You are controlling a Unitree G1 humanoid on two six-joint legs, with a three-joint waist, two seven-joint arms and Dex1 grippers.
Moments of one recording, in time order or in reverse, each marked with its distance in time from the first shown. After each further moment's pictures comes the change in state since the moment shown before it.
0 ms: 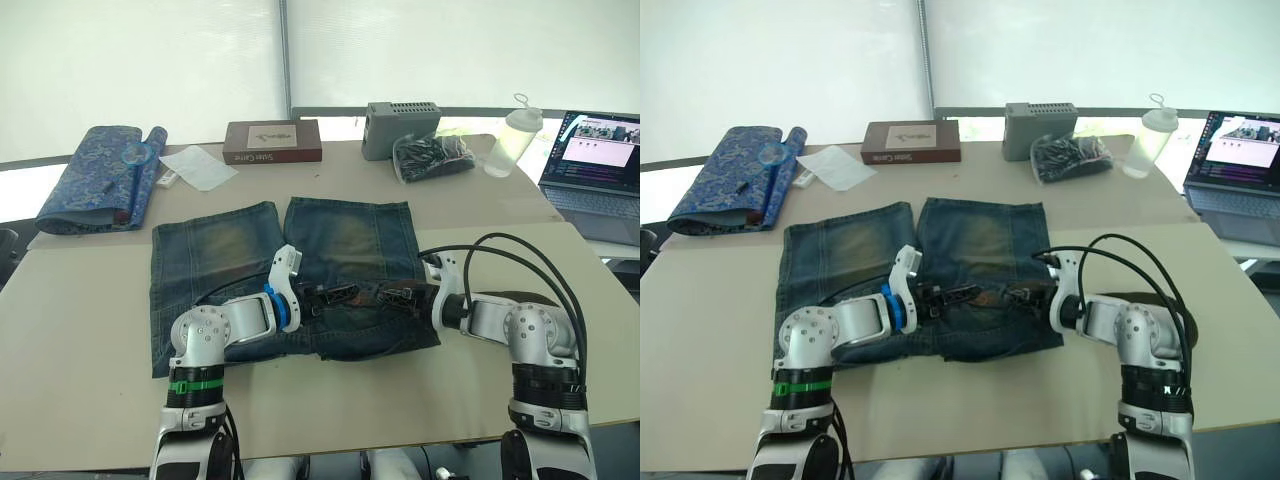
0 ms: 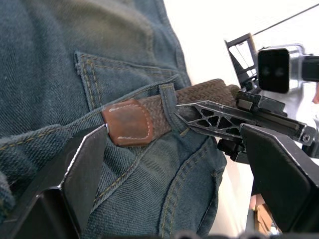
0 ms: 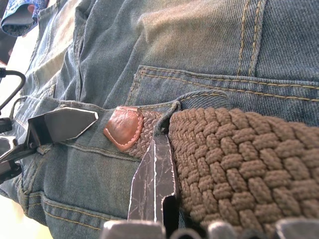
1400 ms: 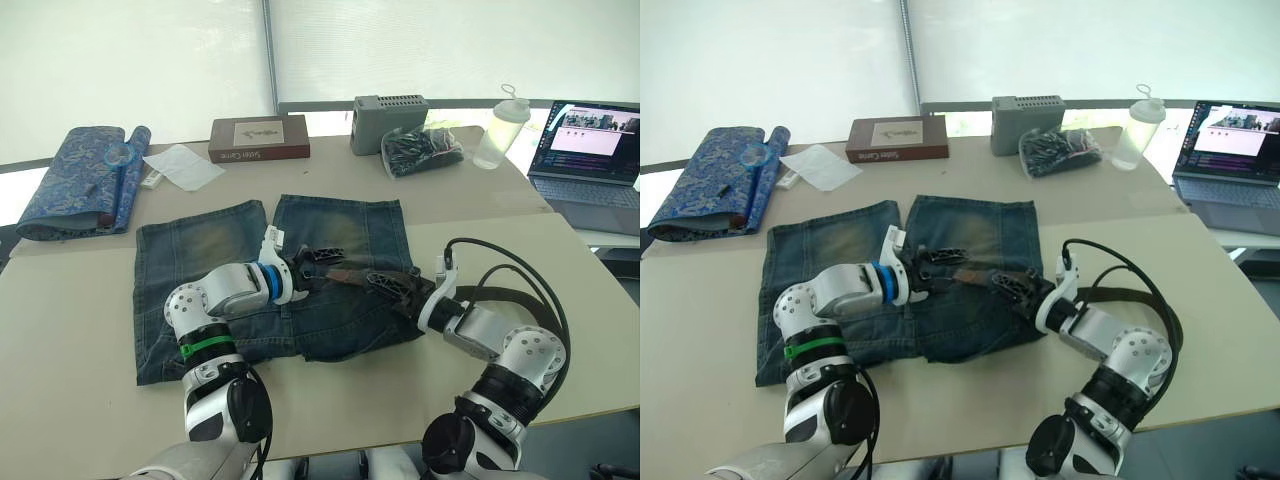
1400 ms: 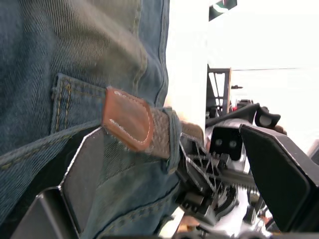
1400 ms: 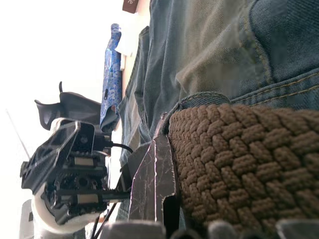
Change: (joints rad) left arm -0.233 -0.156 0.467 0.291 -0.433 0.113 0.672; right arm -0.102 0.404 -0.553 -0.039 0.194 0.256 -0.304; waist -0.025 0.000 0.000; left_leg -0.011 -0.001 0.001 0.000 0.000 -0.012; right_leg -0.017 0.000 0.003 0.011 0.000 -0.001
